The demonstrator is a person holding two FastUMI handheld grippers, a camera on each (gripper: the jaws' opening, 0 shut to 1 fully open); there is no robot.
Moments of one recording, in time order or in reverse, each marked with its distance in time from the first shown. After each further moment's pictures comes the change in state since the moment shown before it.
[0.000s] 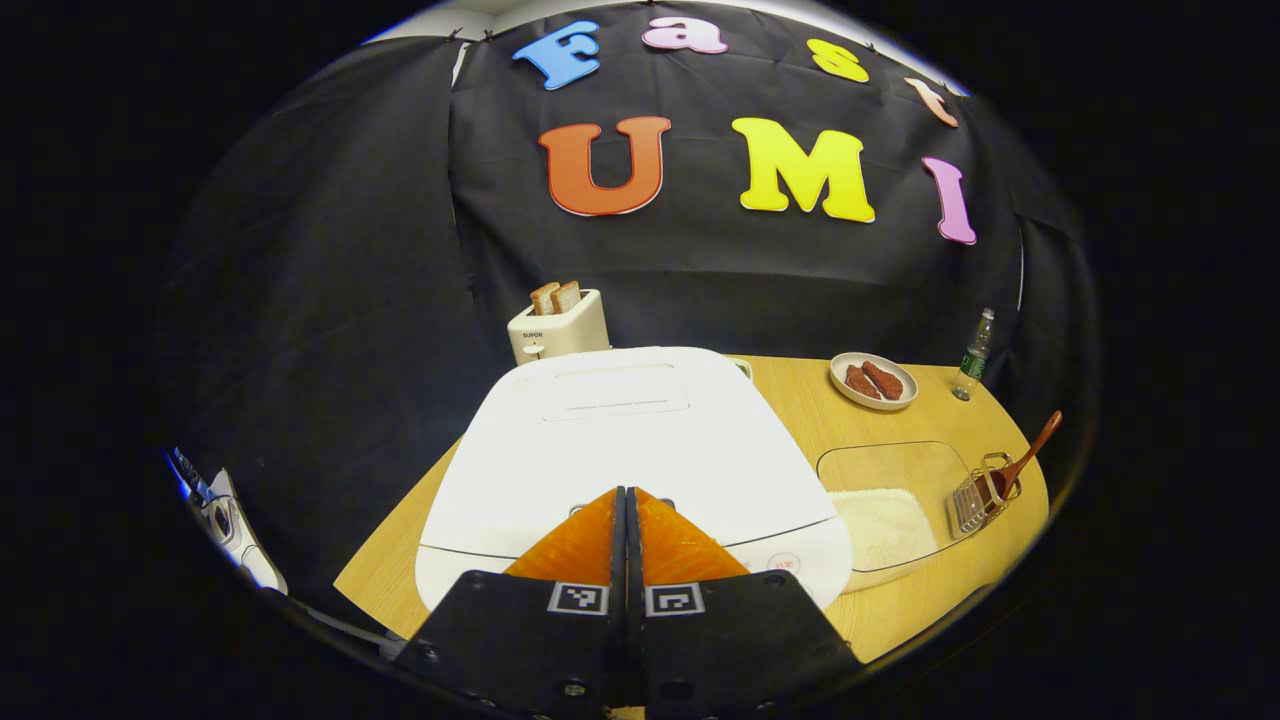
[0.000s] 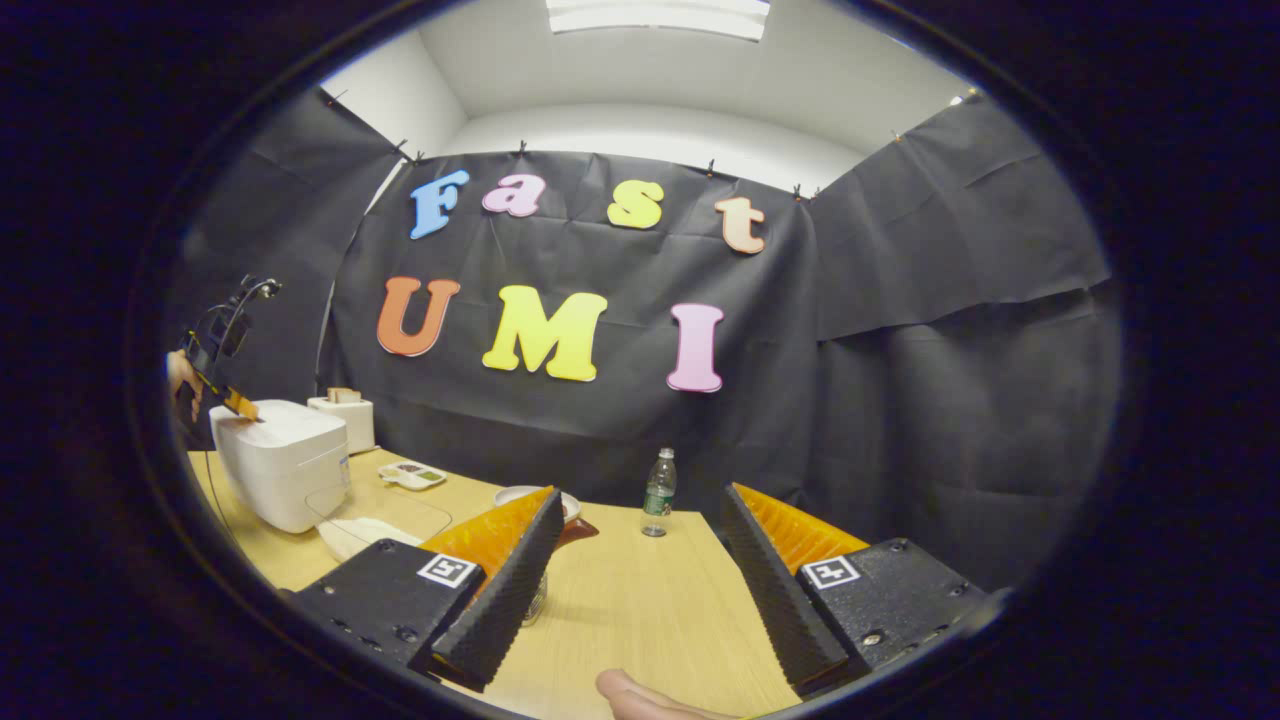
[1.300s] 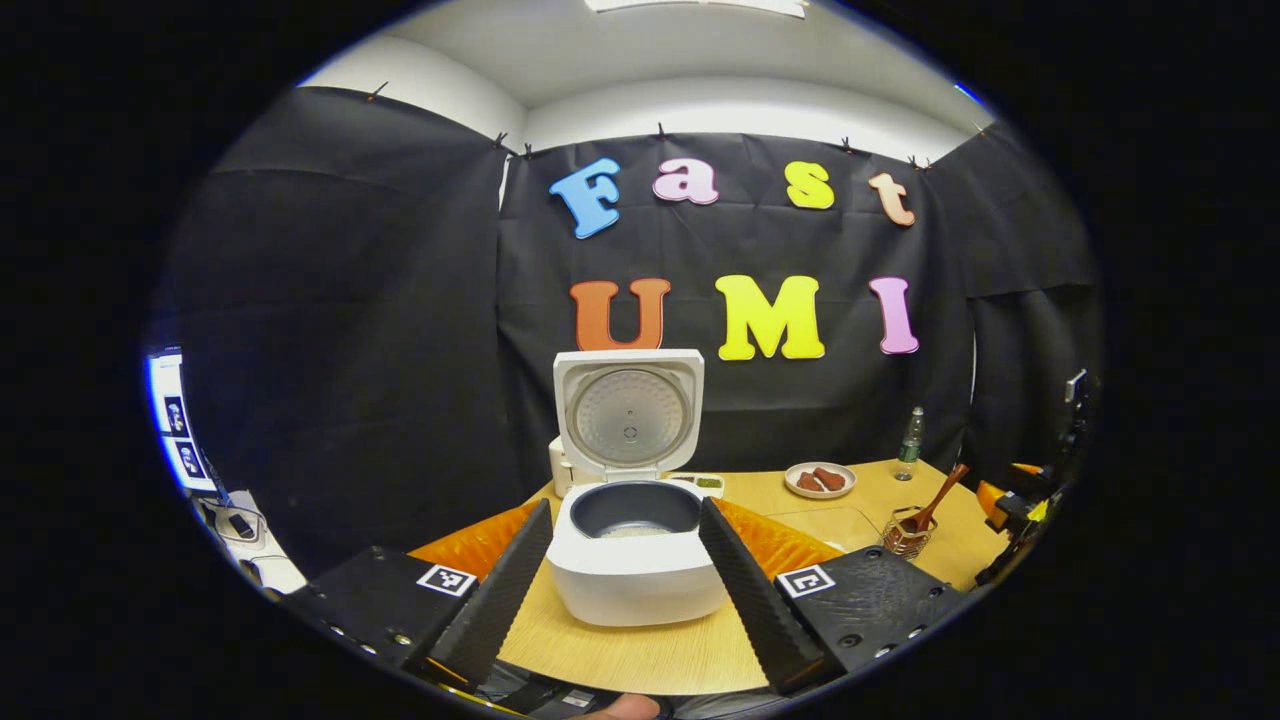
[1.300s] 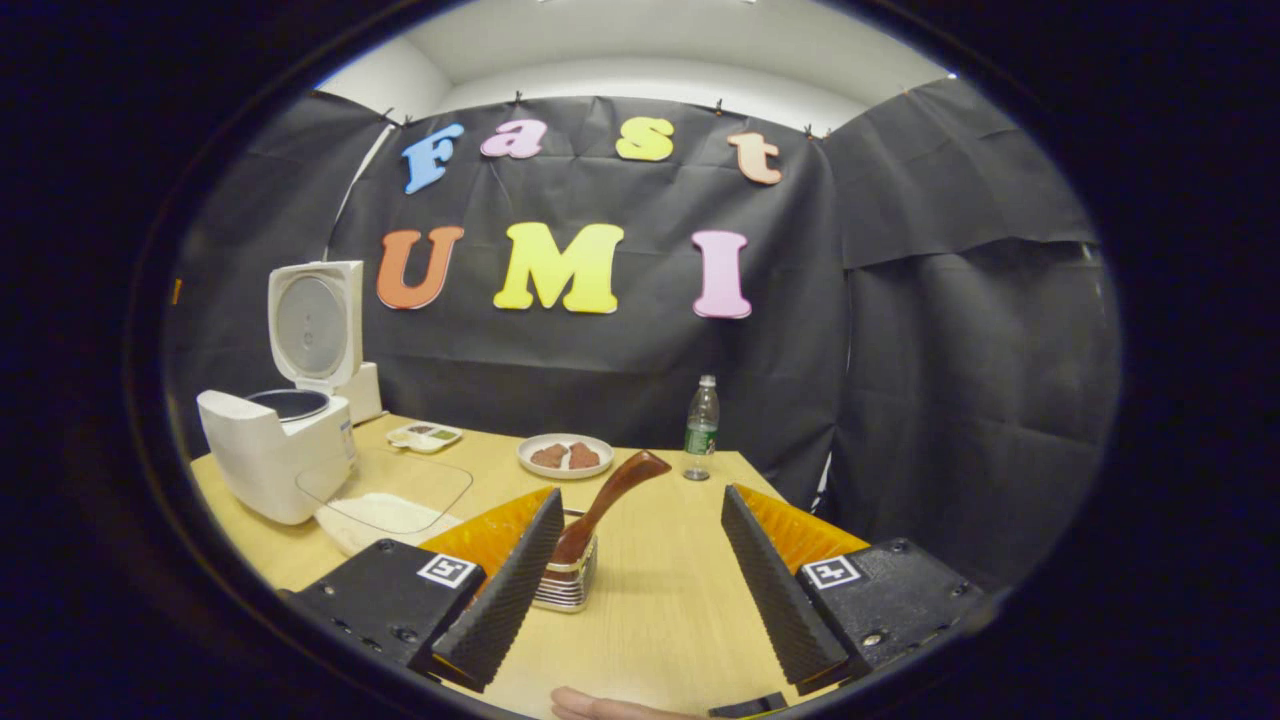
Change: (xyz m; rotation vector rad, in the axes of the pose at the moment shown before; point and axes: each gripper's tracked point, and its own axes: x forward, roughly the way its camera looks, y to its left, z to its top) left arm -0.214 0.012 0.039 -0.015 -0.447 -0.017; right arm 0.060 0.068 -0.095 0.071 0.207 0.020
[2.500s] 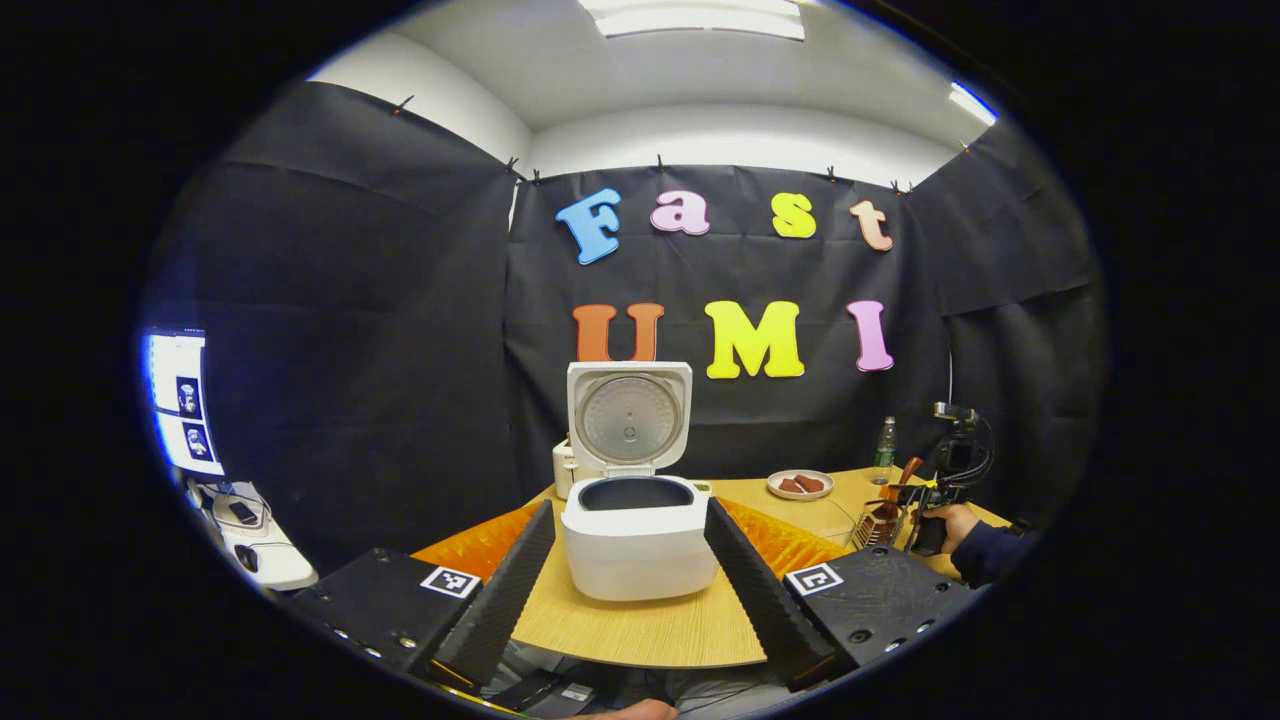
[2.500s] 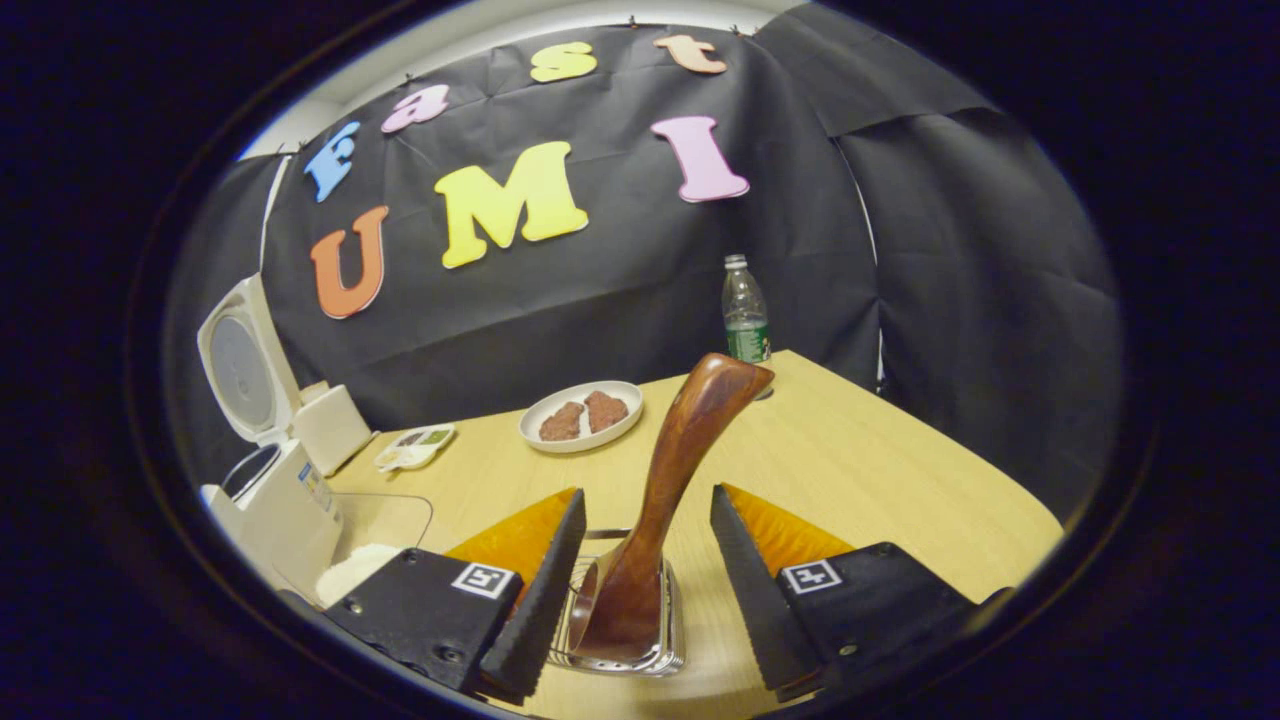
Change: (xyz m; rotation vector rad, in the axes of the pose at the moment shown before) left arm -0.077 0.017 -0.022 -0.031 -0.068 -0.010; right arm 0.147 0.043 -0.060 0.310 0.214 0.018
